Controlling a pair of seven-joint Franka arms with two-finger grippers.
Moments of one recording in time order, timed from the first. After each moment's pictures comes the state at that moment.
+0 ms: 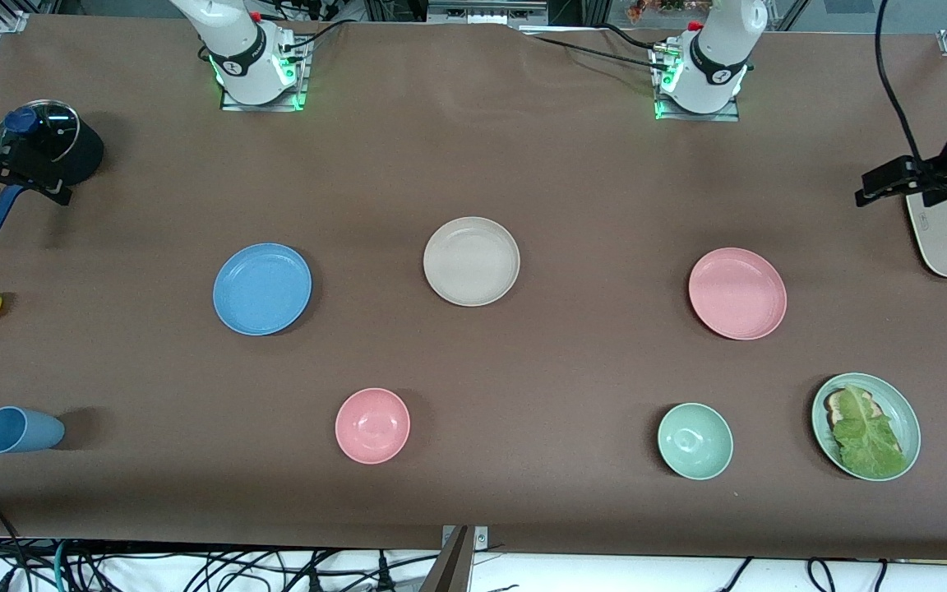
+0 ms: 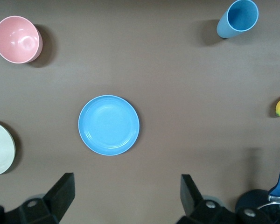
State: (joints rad) left arm 0.12 0.01 0.00 -1.67 -0.02 1.52 0.10; right arm -0.14 -0.01 0.10 -1.59 0.03 1.60 0.00
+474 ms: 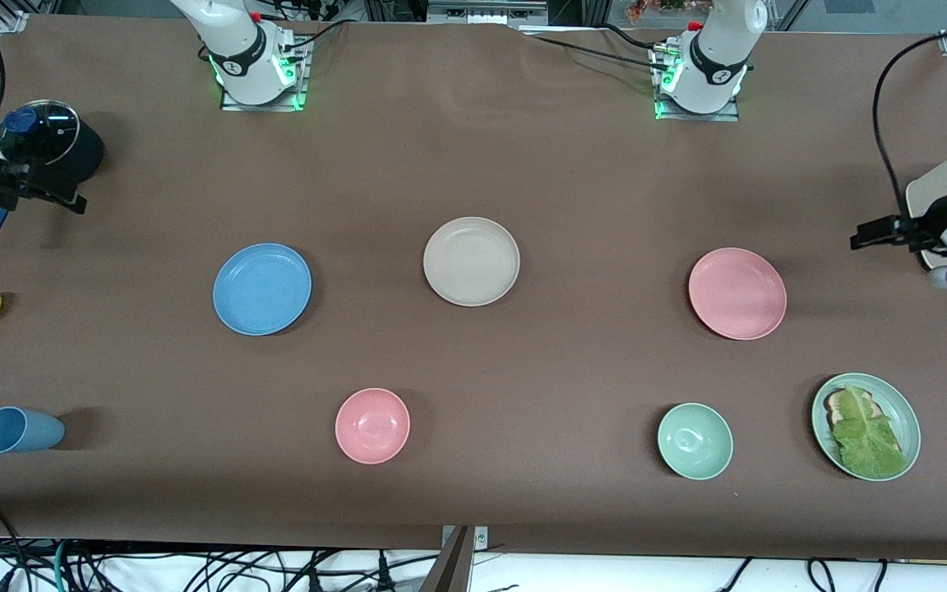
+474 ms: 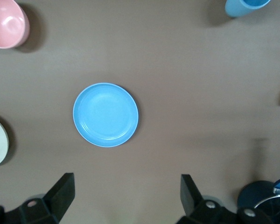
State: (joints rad) left arm 0.21 0.14 0.00 -1.86 -0.01 1.82 0.22; right arm -0.14 0.07 0.09 -1.60 0.03 1.58 0.00
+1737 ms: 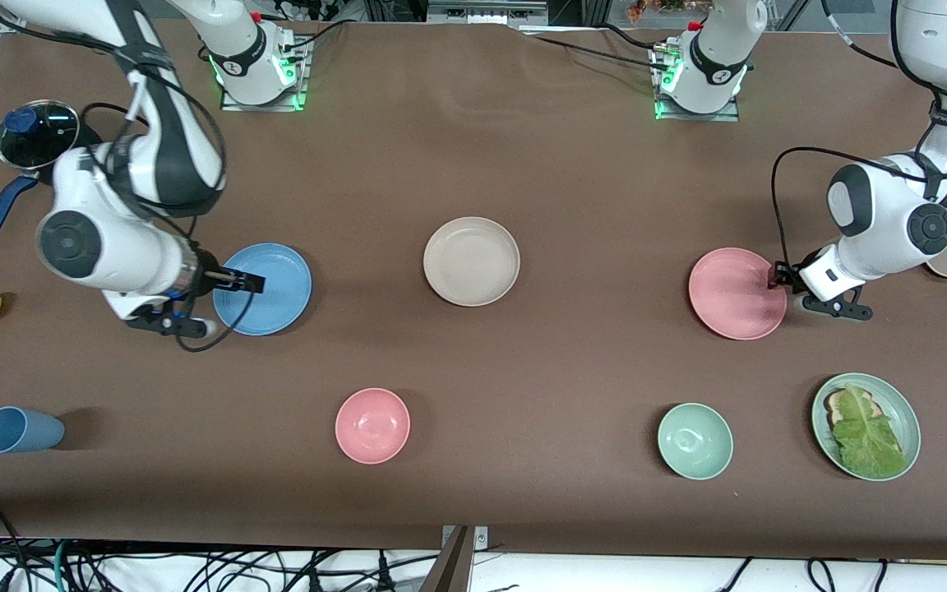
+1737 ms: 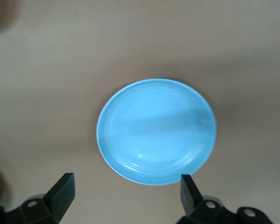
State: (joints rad) left arm 0.23 0.38 -0.01 -2.22 0.00 2.49 0.41; right arm 0.11 0.35 0.11 -1.84 0.03 2.01 0.38
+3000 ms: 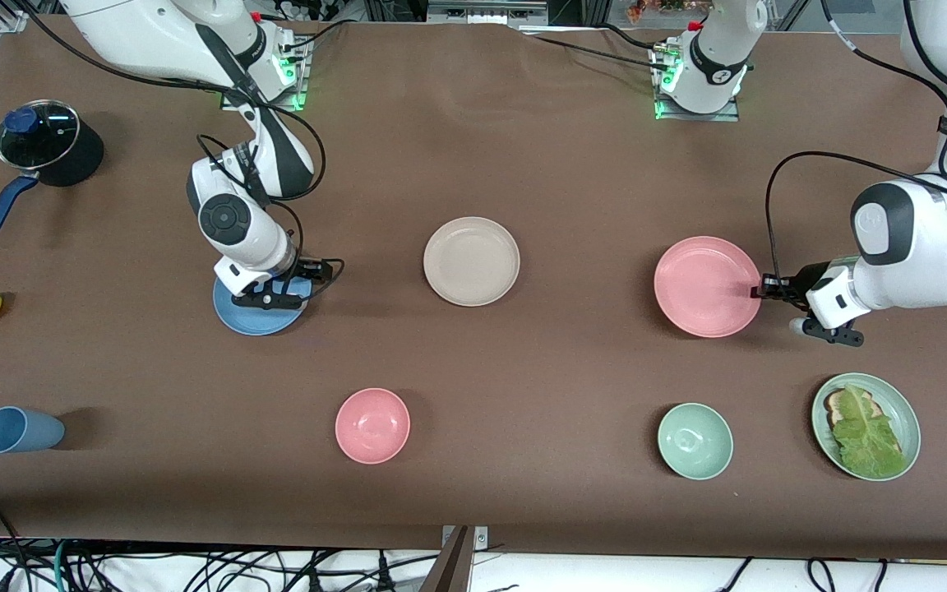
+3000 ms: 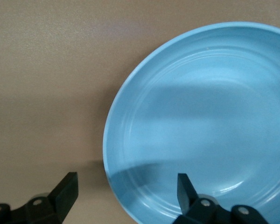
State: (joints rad) left arm 0.23 0.40 -0.12 -1.92 -0.28 2.03 0.42; right arm 0.15 0.43 0.18 -2.14 -0.14 2.45 0.47
